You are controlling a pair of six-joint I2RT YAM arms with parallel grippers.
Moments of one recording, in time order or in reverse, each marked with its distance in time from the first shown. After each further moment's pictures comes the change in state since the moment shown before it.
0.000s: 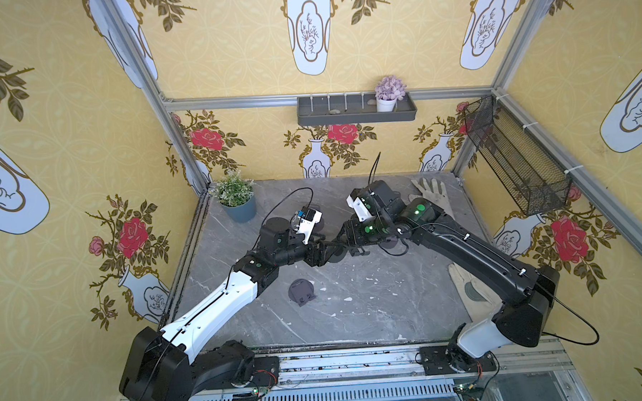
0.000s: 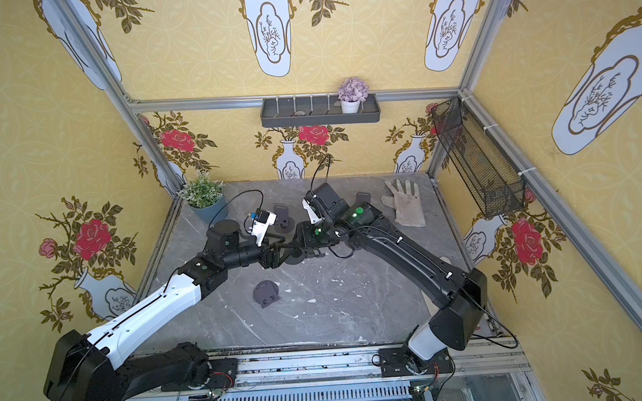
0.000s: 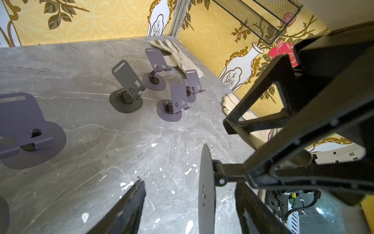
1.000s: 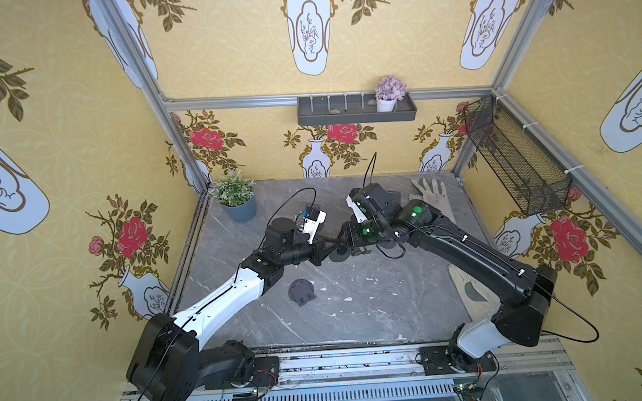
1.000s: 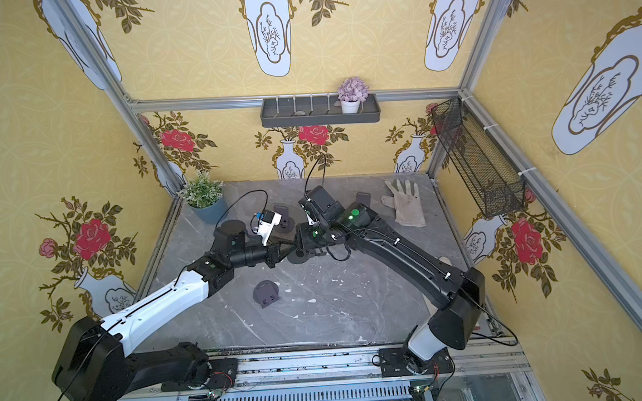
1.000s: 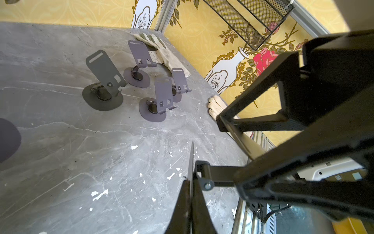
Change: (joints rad) left arm -0.008 0.088 -0.024 0.116 0.064 -0.131; right arm 0.047 -0.002 0.025 -0.027 0.167 -0.009
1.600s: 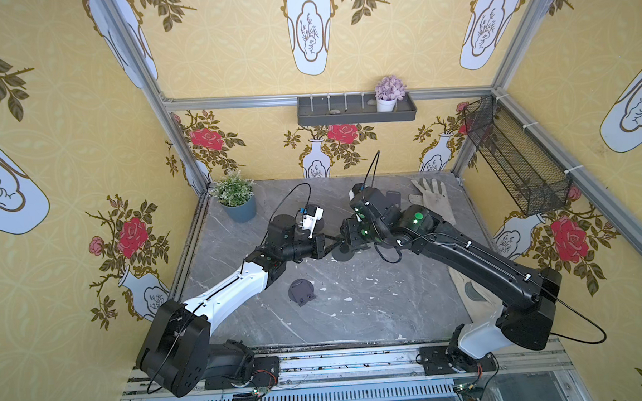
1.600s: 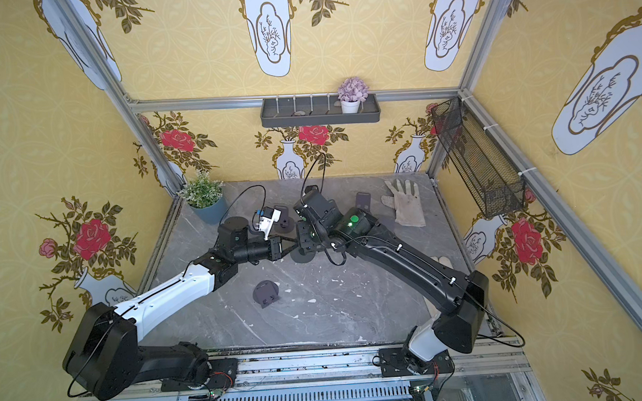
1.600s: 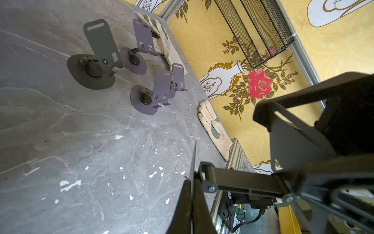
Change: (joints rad) left arm 0.053 0.095 0.018 0.048 0.084 -0.227; right arm 0.072 -0.029 -0.009 0.052 0.233 0.013
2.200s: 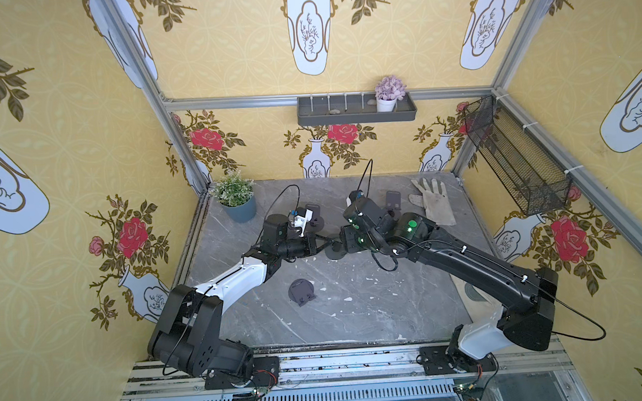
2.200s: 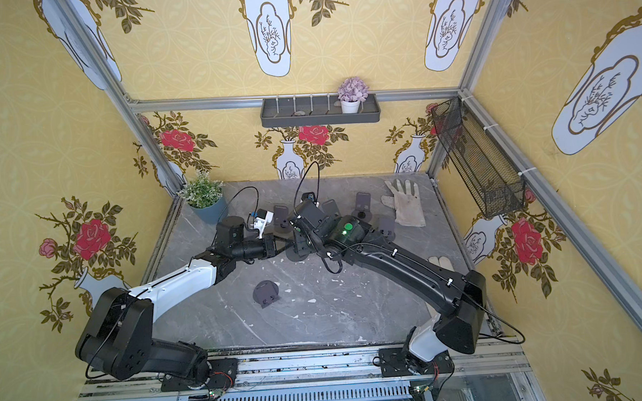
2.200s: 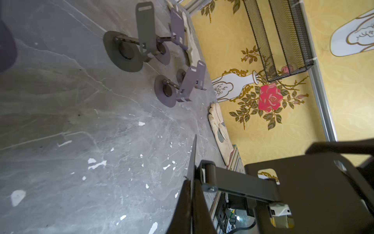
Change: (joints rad) left arm 0.106 0.093 -0.023 -0.001 0.004 -0.078; right arm 0.063 -0.025 -0.048 -0.002 0.068 0.027
